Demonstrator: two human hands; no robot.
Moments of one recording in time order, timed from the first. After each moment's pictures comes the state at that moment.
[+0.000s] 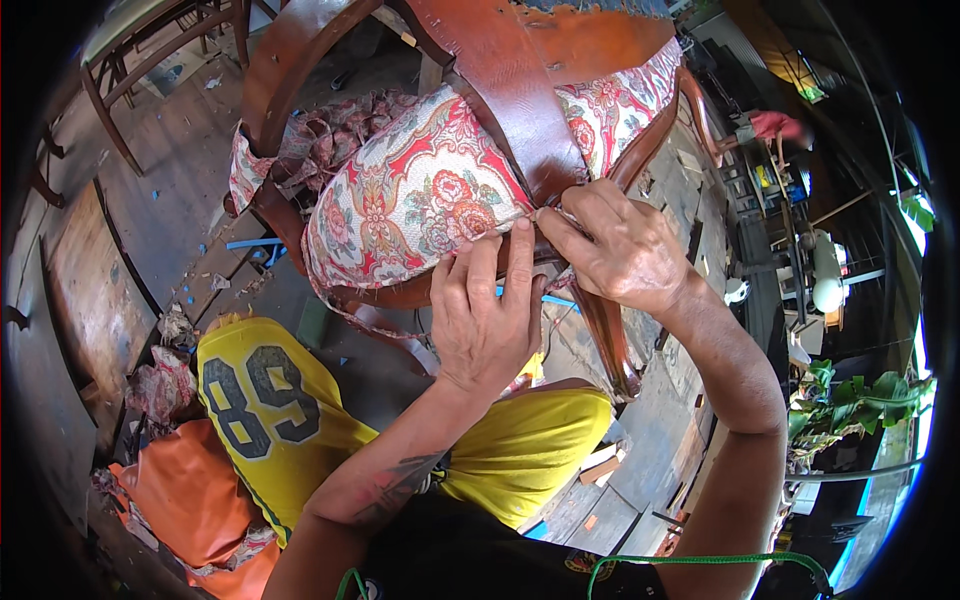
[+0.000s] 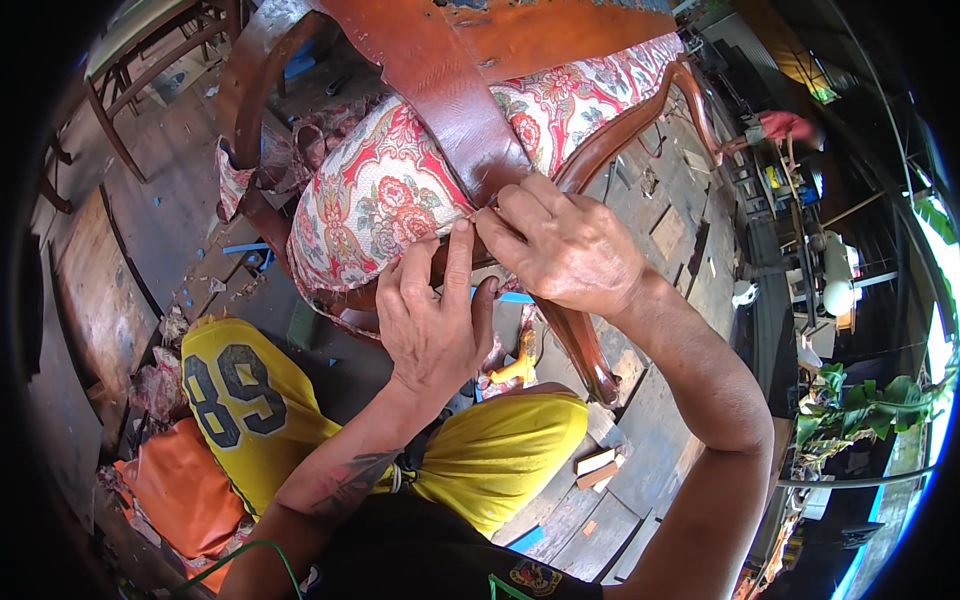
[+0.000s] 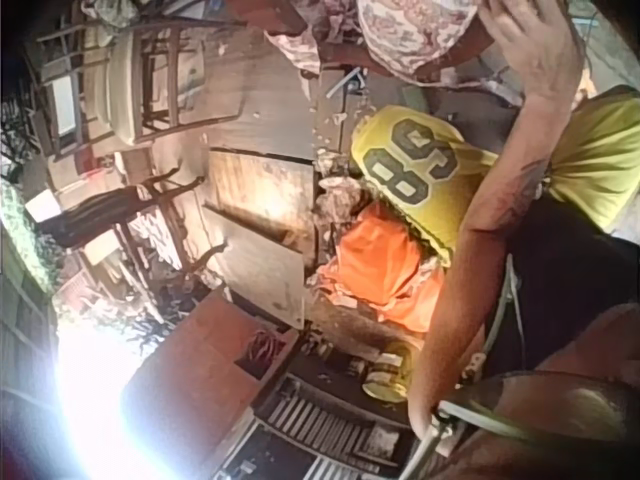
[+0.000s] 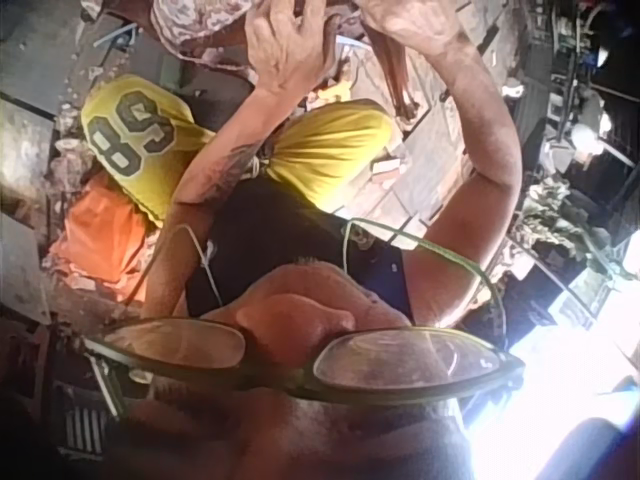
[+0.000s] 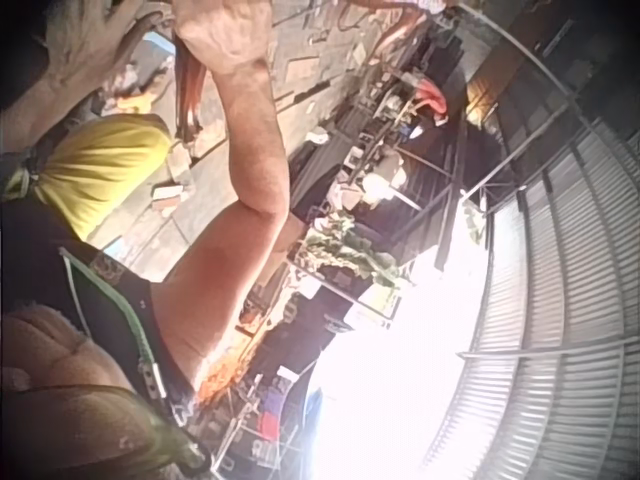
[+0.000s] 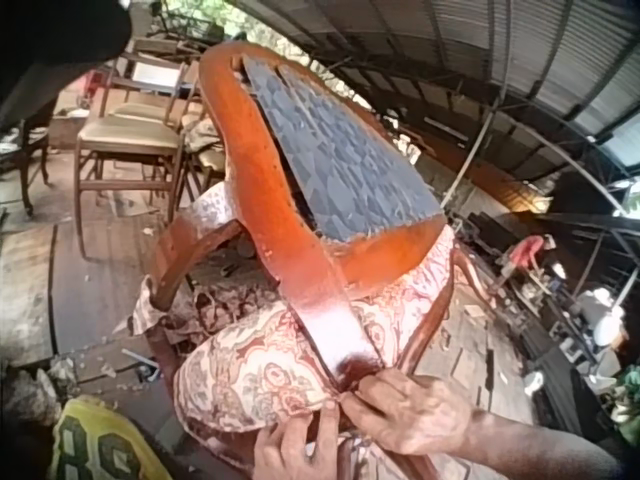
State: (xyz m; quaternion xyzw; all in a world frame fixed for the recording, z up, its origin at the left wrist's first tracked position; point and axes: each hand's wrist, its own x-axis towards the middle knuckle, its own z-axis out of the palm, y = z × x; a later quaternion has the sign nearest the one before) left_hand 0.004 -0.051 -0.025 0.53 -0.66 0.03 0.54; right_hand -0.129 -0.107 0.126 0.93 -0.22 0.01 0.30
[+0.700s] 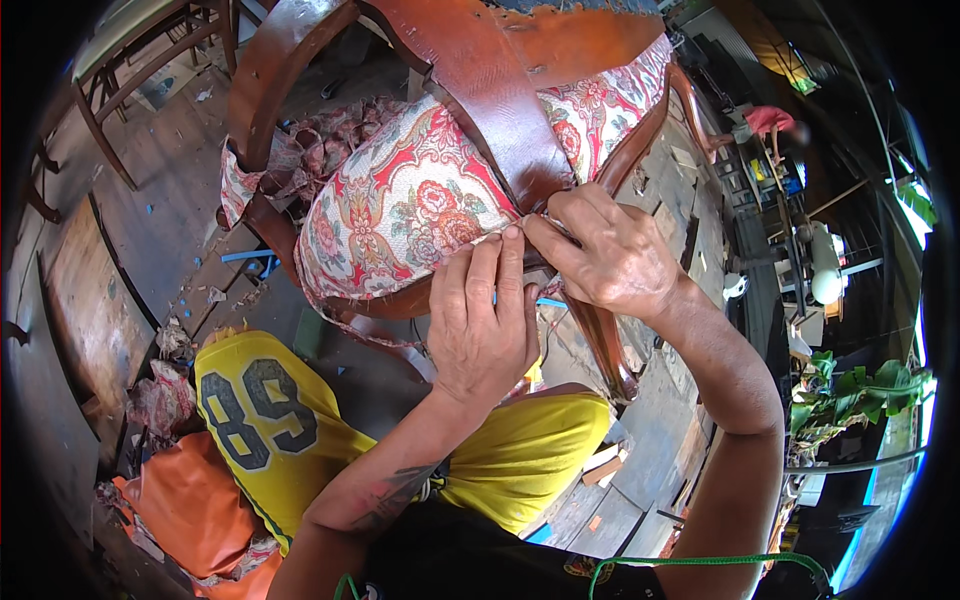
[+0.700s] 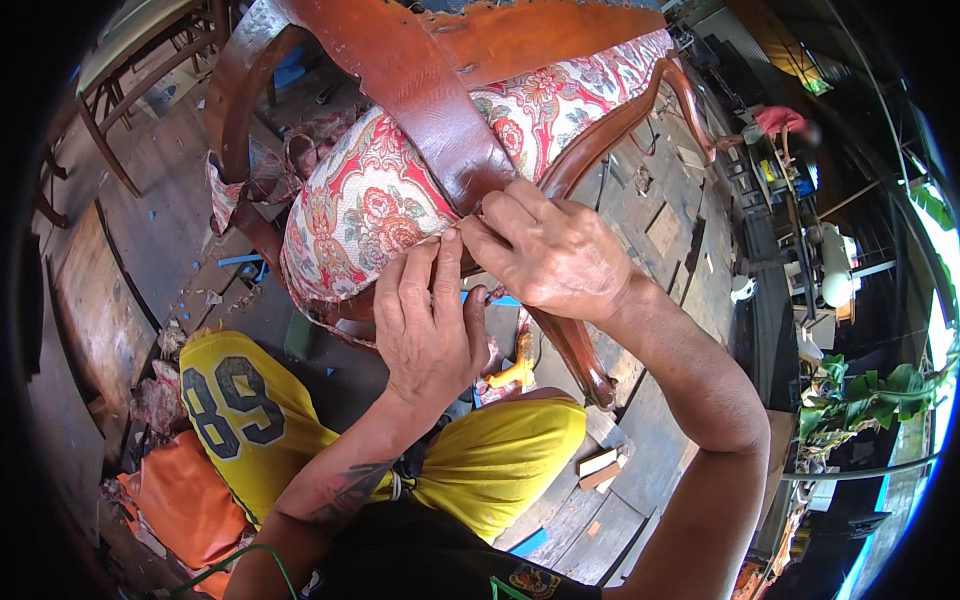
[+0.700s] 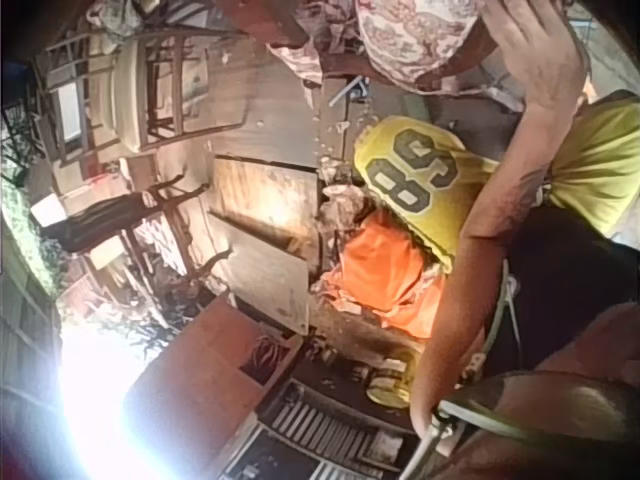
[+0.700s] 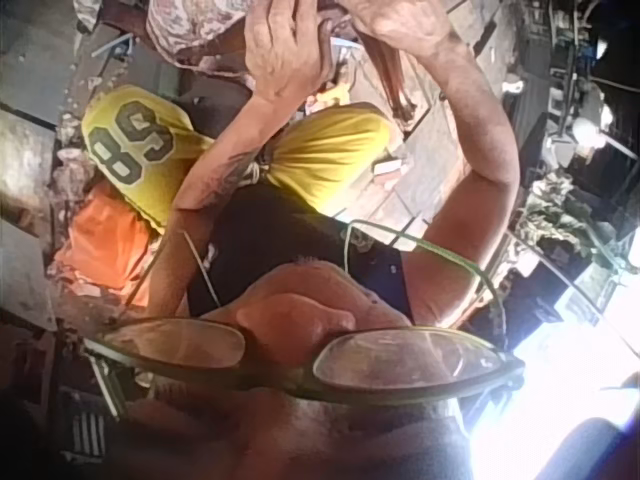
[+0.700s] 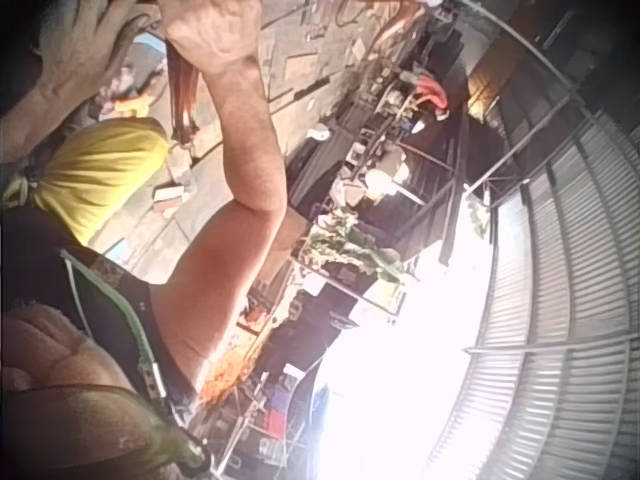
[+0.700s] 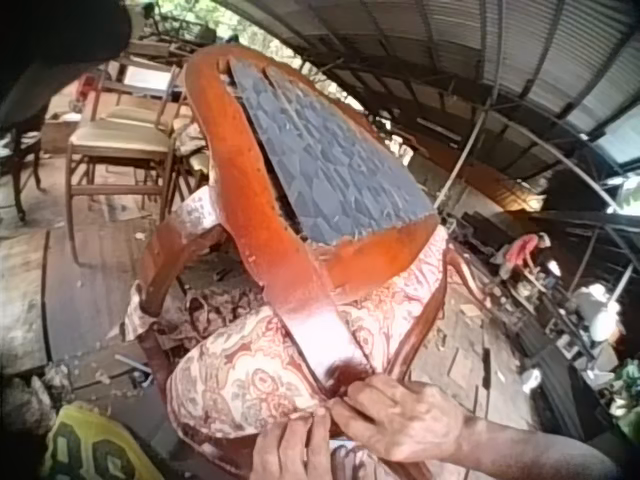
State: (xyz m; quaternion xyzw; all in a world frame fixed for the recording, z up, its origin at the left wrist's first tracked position) left_hand 0.007 -0.053 -0.018 0.49 -0.68 0.03 0.54; right_hand -0.137 -0.104 0.123 0.93 -0.26 -0.01 0.26
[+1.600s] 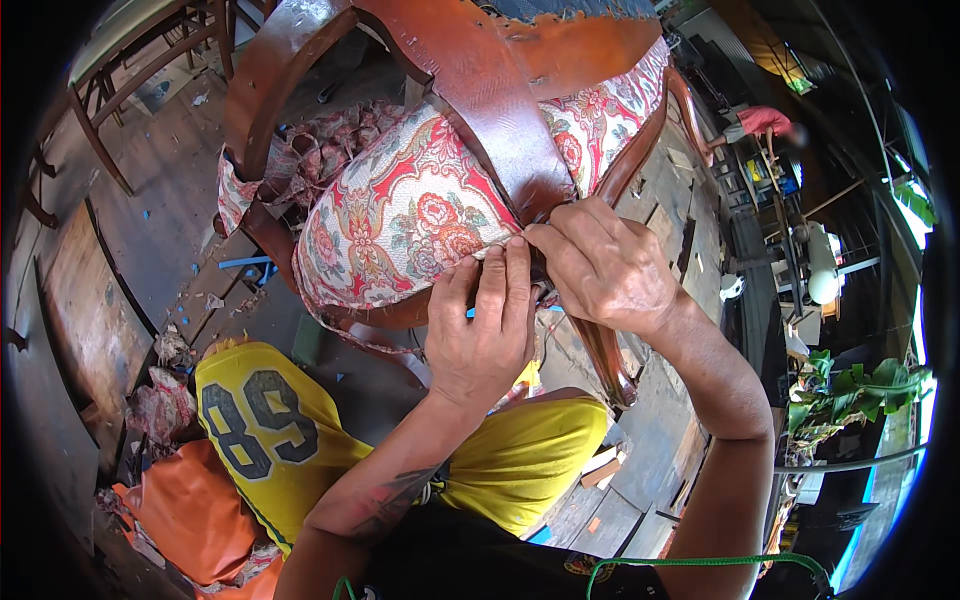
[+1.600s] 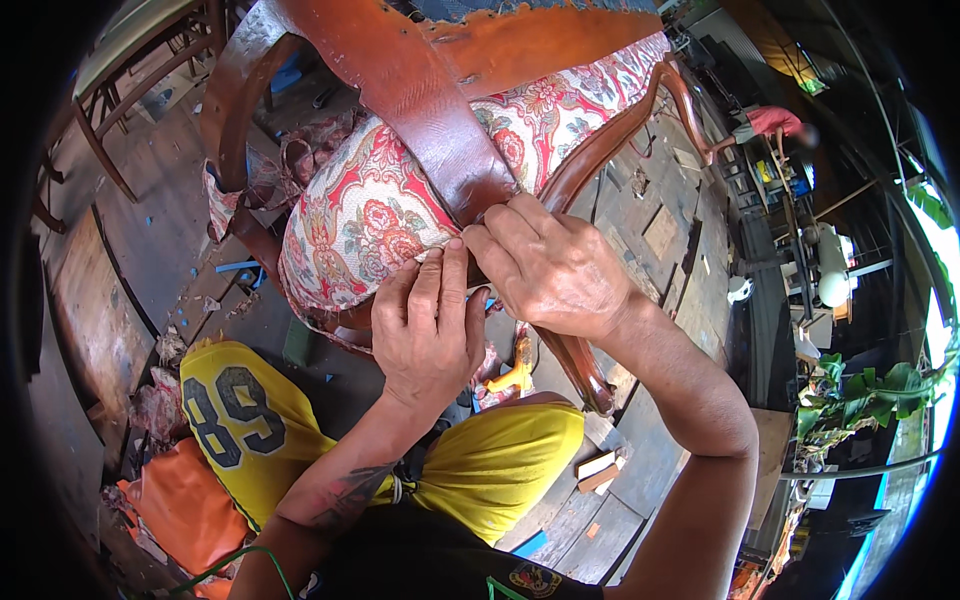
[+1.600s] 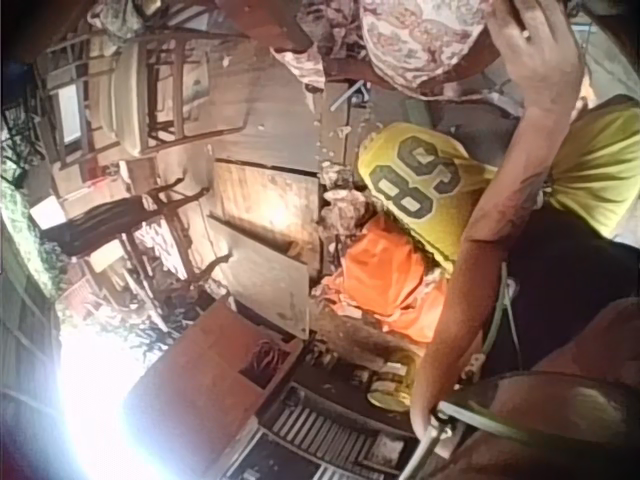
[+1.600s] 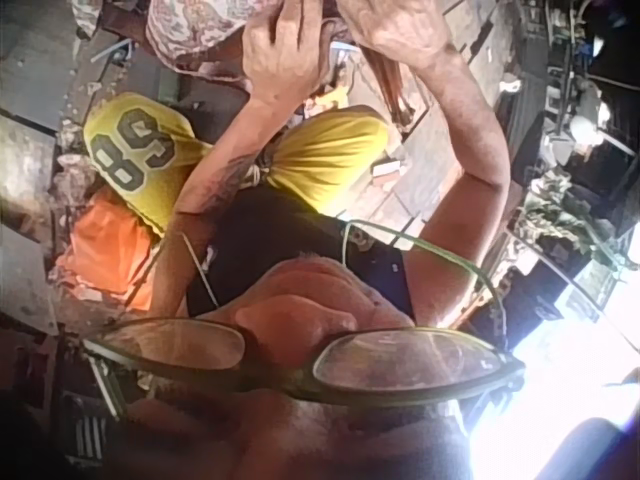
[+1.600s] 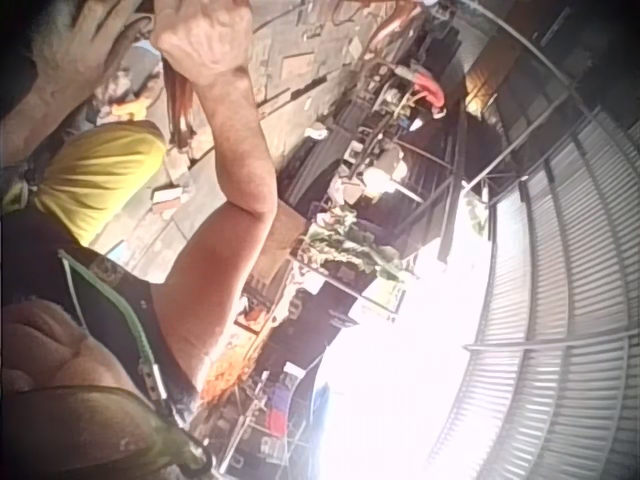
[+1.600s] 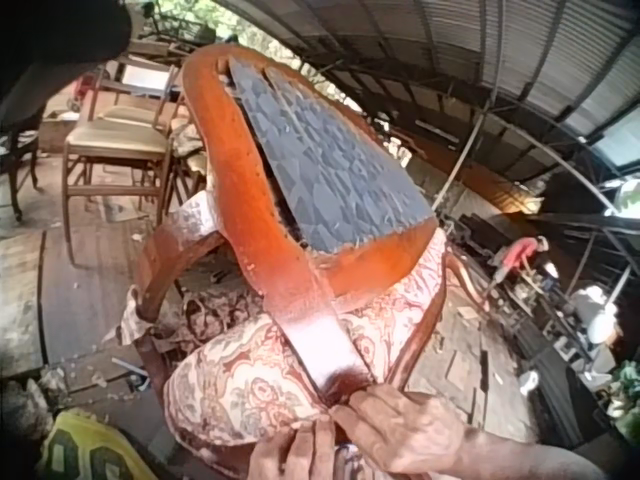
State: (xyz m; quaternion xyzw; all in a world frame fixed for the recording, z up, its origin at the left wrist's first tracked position) left_hand 0.006 -0.059 -0.020 0.51 -0.68 0.09 0.51; right_hand -0.132 -0.106 0.120 0.93 -0.25 0.04 0.27
